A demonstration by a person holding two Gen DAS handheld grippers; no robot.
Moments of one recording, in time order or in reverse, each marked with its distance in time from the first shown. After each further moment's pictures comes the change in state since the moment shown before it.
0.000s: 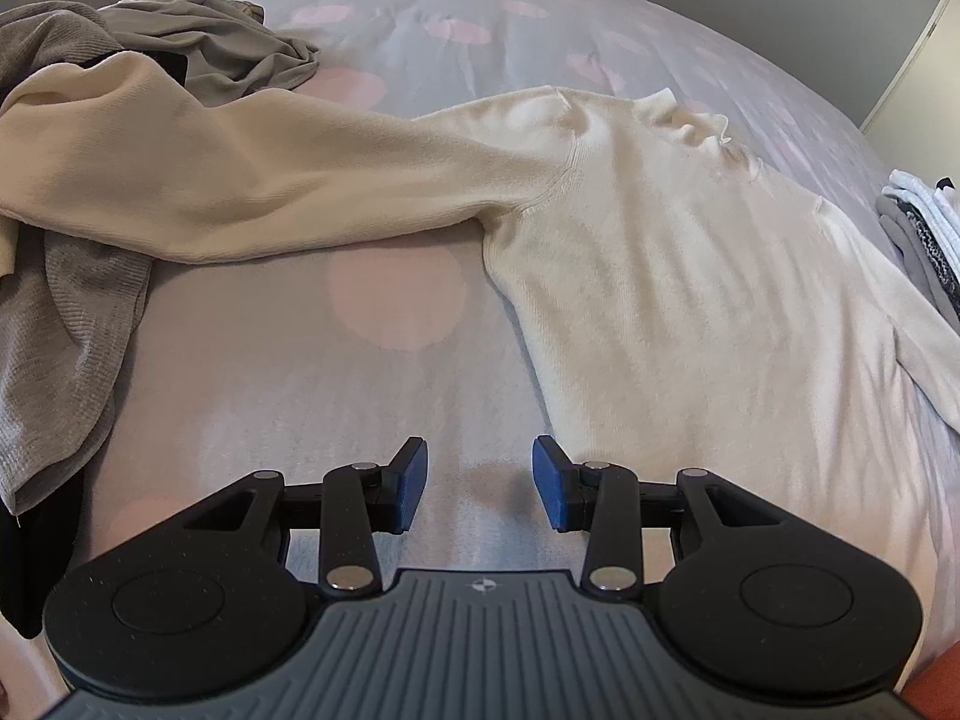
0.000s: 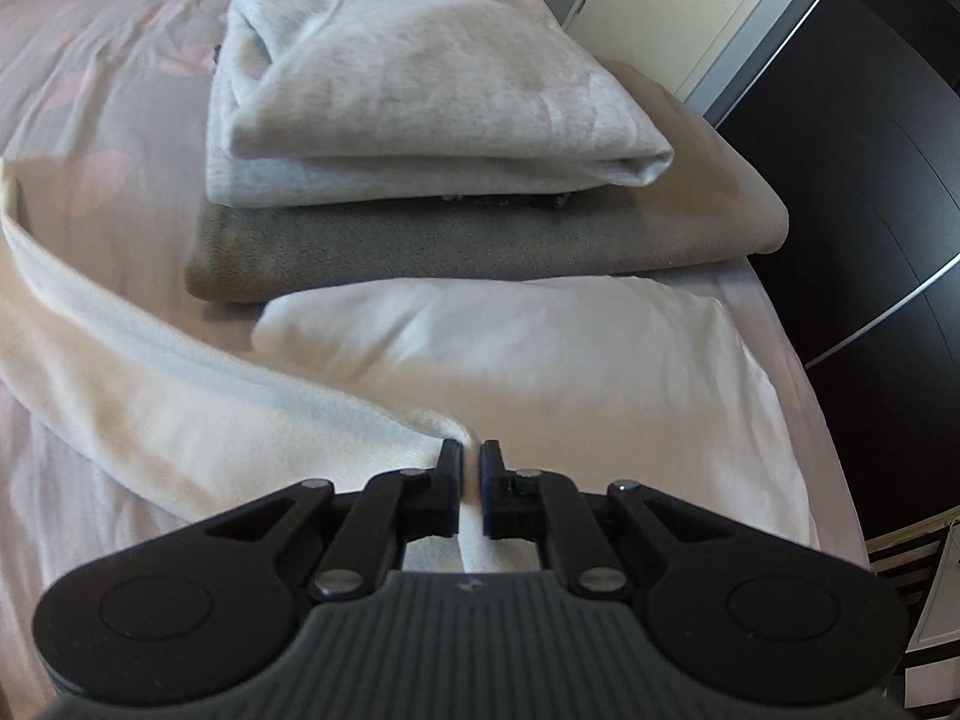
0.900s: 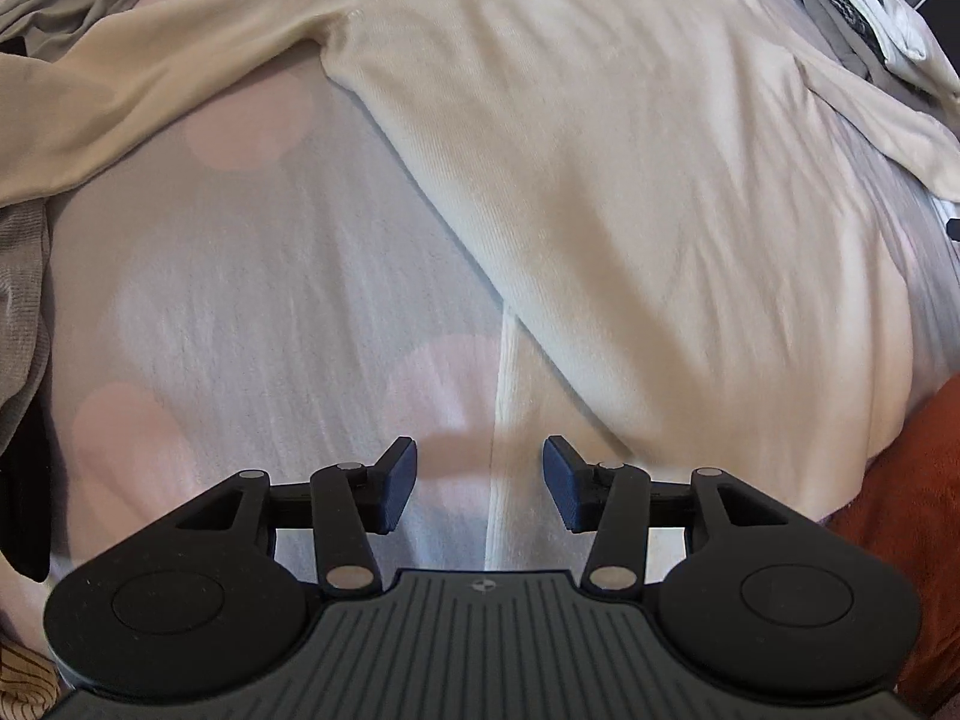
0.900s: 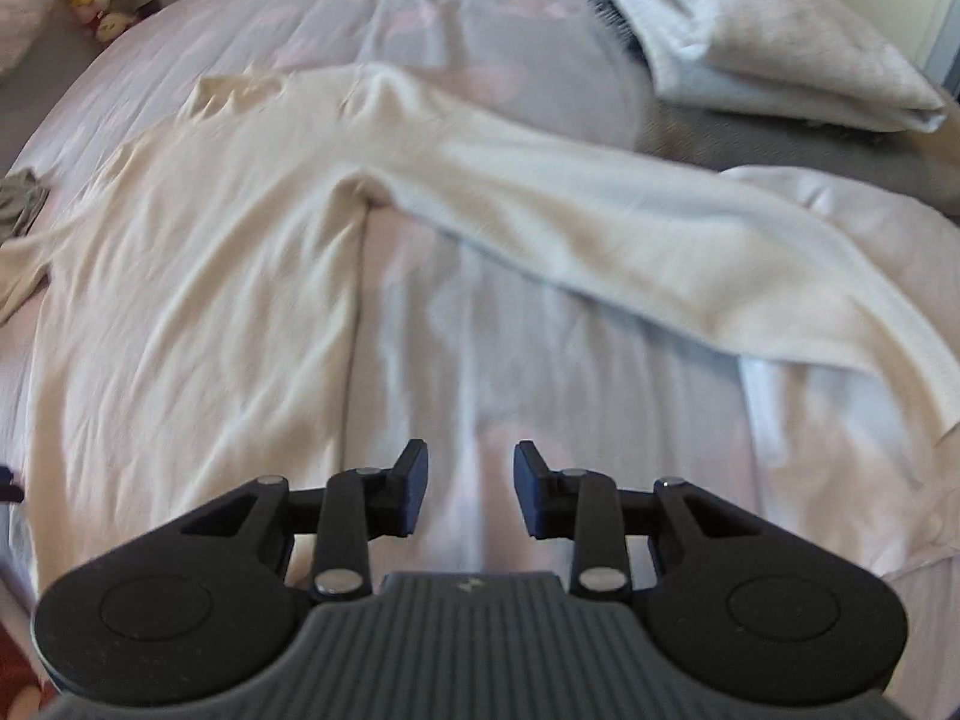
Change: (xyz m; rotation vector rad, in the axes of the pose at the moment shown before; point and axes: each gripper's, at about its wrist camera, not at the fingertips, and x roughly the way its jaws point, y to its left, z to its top) left arm -0.012 -0.040 -0.046 0.318 0.347 -0.102; right arm -0.089 0.115 -0.091 -0.146 0.081 0.551
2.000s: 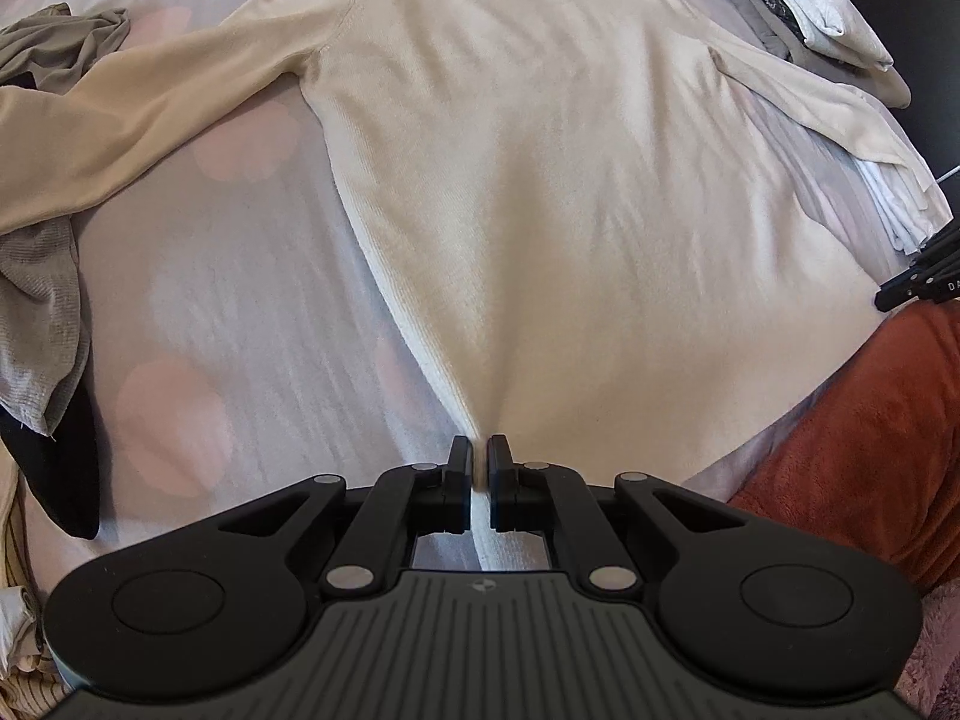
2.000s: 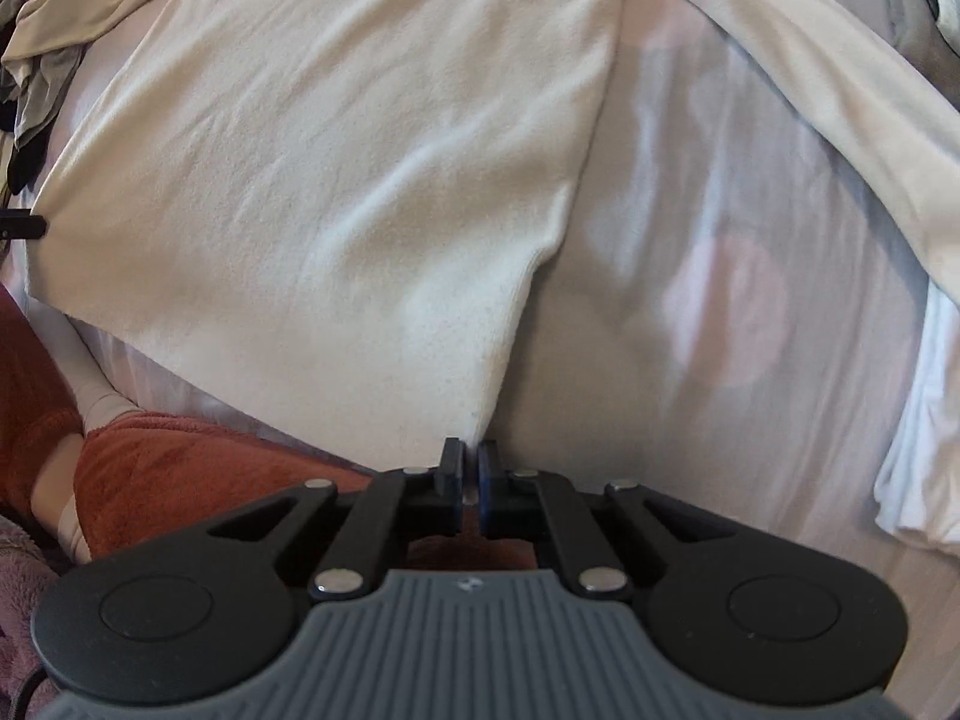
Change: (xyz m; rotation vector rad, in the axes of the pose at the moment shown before) left arm -0.053 -0.001 -0.013 0.072 0.013 -0.049; right arm 0.011 0.069 -0.030 -0.237 0.463 0.121
